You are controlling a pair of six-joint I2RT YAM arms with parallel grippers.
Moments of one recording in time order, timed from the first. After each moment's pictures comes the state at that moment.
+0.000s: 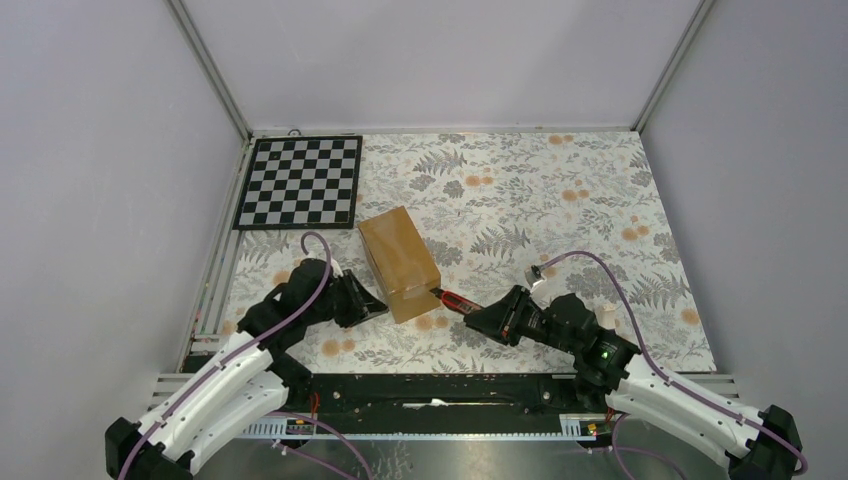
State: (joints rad) left arm -0.59 0.64 0.49 -0.55 0.23 -1.06; right arm 0.90 0.48 0.19 0.02 -0.17 1.47
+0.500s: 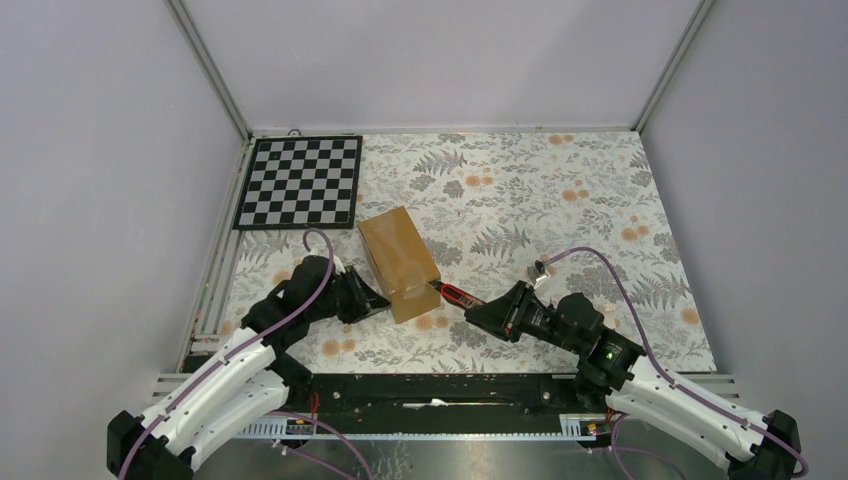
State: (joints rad) left arm -0.59 0.68 0.49 -0.49 0.23 -1.07; right arm 0.90 0.45 0.22 0.04 -0.17 1.47
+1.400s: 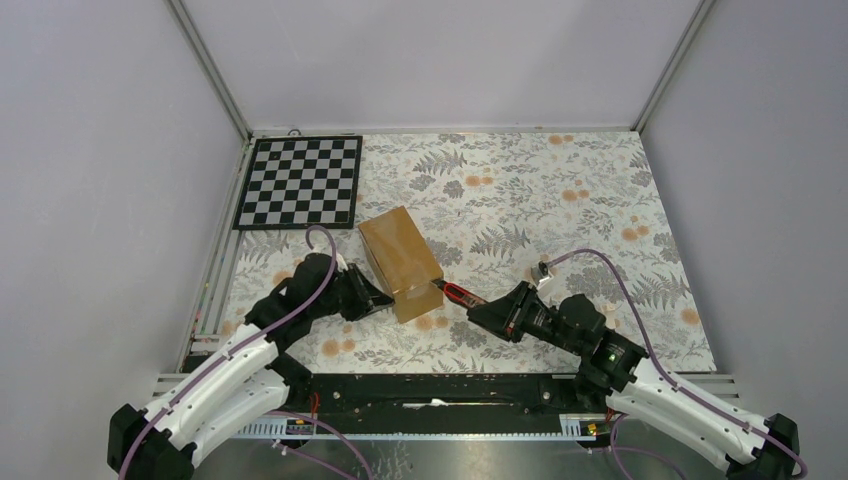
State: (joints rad) left arm -0.59 0.72 0.49 -0.43 0.24 -1.08; right arm 0.90 0.42 0.22 0.02 -0.14 1.49
